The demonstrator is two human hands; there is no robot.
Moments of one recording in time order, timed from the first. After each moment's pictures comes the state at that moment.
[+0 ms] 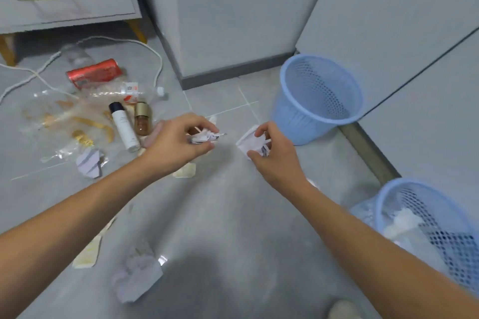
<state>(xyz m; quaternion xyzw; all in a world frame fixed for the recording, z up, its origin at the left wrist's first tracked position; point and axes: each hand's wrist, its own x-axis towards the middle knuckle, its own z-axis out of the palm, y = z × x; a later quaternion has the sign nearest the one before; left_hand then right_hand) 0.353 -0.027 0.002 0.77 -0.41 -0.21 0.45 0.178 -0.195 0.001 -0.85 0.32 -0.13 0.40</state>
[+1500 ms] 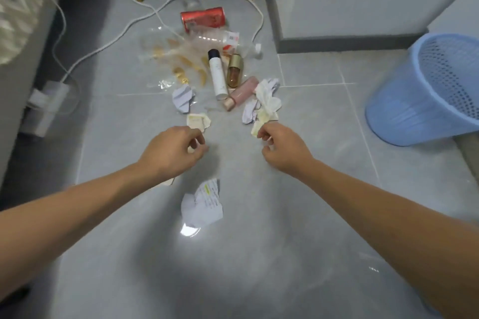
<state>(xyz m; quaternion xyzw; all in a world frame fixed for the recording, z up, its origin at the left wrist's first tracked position) 0.334 0.178 -0.086 0.94 -0.24 -0.18 0.17 0.258 -0.095 -0.123 -0.95 0.09 0.10 0.29</state>
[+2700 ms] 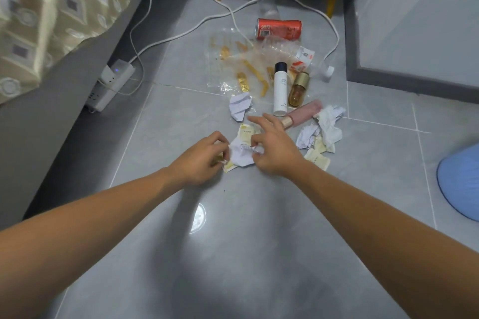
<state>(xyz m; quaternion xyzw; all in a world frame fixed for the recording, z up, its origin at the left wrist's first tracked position) 0.367 0.245 -0.178 0.91 -0.28 -0.17 0.26 0.369 -0.002 -0.167 -0.96 -0.18 0.05 0.22</state>
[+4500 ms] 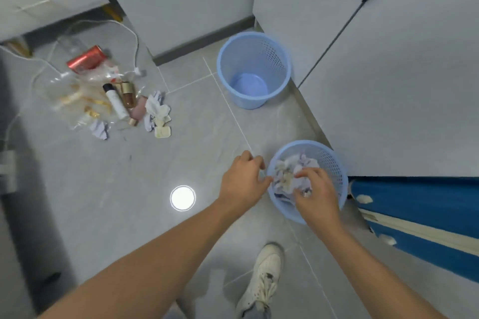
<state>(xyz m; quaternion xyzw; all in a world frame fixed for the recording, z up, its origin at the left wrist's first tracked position) 0.048 -0.166 0.172 0.86 -0.35 -0.32 0.20 -0.113 -0.280 0.167 -0.82 0.44 -0.03 0.36</state>
